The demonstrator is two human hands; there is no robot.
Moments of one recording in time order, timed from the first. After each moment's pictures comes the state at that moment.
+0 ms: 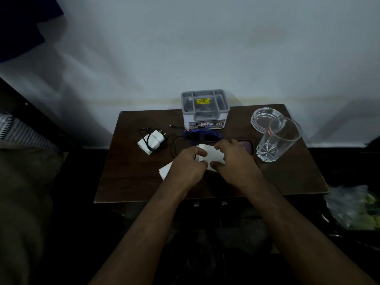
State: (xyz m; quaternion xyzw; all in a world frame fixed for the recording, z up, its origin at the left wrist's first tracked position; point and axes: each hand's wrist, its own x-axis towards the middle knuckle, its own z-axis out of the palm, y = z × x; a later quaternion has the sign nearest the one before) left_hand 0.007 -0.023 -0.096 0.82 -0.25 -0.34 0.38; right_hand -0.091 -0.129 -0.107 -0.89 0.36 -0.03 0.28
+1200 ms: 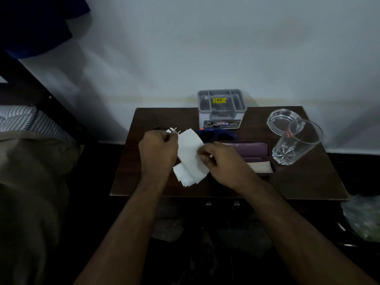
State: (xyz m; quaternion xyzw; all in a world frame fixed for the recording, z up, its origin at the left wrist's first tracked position) left_hand 0.067 0.020 -0.079 0.88 -0.17 -0.05 0.45; right_hand -0.054 -0.104 -0.111 -0.93 0.20 -0.05 0.32
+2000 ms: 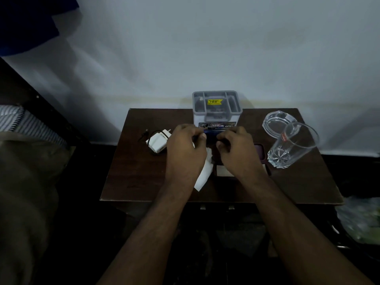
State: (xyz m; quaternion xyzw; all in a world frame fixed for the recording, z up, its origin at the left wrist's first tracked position) left_hand 0.029 -0.024 -0.083 0.83 -0.31 -0.01 0.47; right_hand -0.055 -0.147 -0.122 -0.90 0.34 -0.16 0.24
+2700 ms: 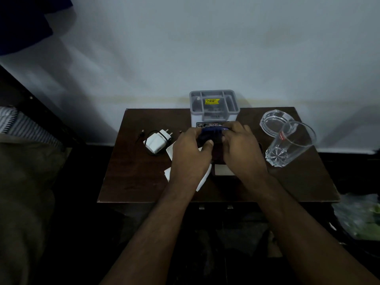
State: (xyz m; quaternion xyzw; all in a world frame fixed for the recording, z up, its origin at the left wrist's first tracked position) left_hand 0.020 -0.031 -0.090 0.82 -0.31 -0.11 0.48; right_hand -0.062 -0.147 -0.106 -0.94 0.30 -0.14 0.11
